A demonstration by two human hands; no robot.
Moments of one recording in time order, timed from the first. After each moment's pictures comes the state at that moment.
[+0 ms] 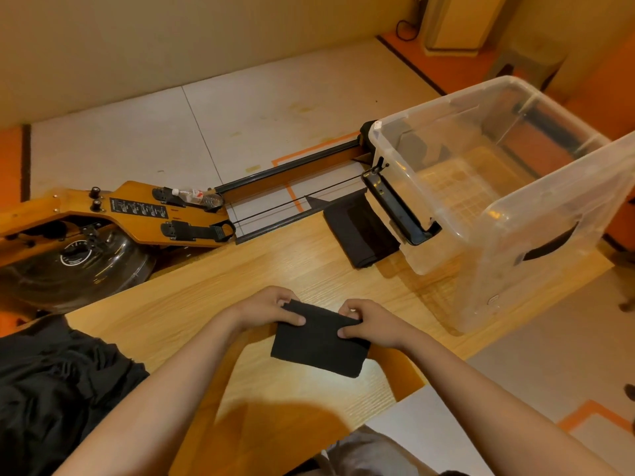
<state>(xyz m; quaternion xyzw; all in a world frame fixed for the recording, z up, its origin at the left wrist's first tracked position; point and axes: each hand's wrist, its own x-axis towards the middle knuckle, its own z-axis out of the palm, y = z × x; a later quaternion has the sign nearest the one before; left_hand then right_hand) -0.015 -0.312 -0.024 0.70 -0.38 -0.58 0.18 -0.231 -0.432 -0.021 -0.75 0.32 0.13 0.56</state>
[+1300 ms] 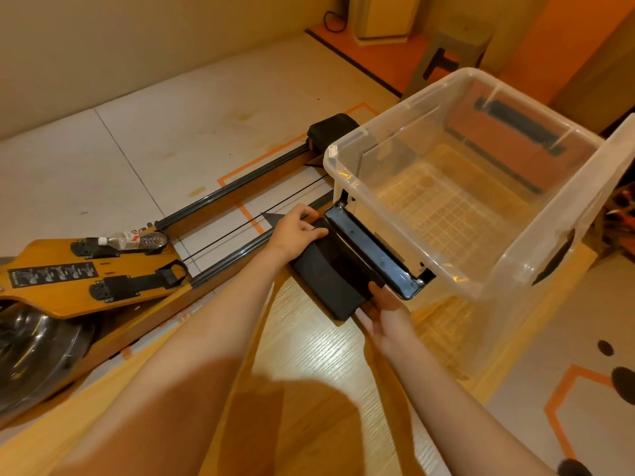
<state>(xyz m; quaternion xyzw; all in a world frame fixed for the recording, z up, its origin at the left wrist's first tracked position) 0.012 -0.561 -0.038 0.71 -0.43 -0.44 0.36 -0.193 -0.507 -0.033 -0.10 0.57 -0.36 0.74</state>
